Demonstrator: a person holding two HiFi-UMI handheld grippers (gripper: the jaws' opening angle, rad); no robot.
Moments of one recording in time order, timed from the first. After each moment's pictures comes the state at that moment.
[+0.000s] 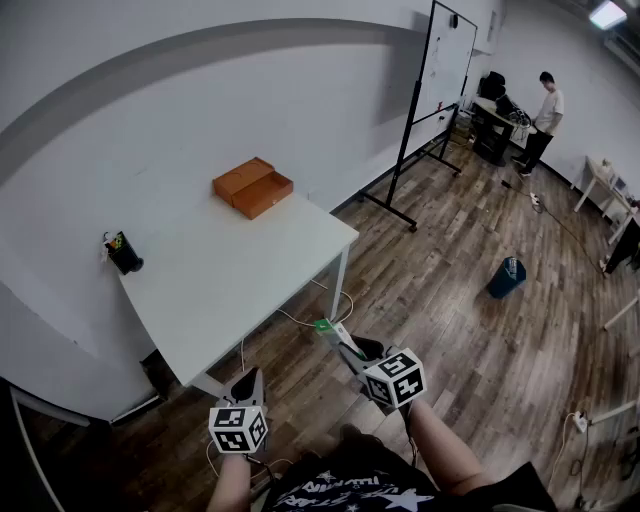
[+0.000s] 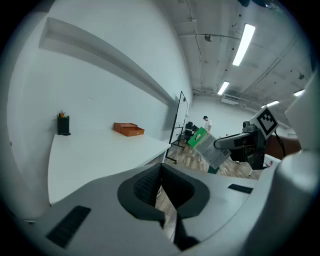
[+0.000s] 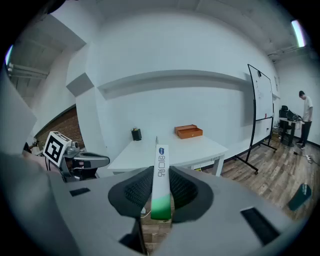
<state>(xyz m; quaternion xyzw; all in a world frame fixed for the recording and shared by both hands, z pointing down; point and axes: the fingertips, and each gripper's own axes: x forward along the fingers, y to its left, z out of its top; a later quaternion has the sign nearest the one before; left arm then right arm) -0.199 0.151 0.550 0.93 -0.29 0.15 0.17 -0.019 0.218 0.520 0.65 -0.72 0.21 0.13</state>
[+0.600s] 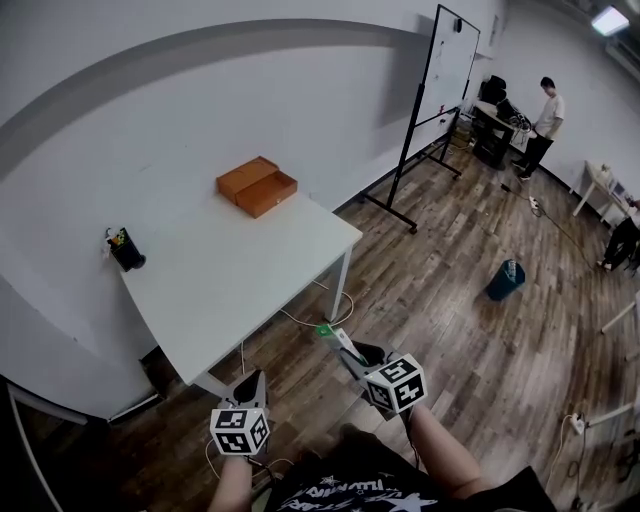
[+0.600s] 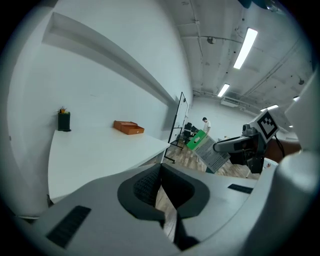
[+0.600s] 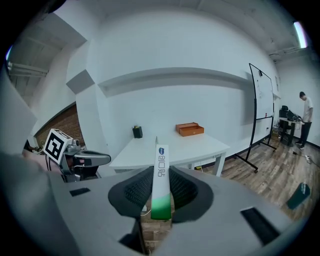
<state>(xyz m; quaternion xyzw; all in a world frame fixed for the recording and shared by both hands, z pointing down) -0.216 0.154 0.556 0.93 -0.29 0.15 0.18 -0.043 0.223 0.529 0.65 -0.72 0.22 0.14</state>
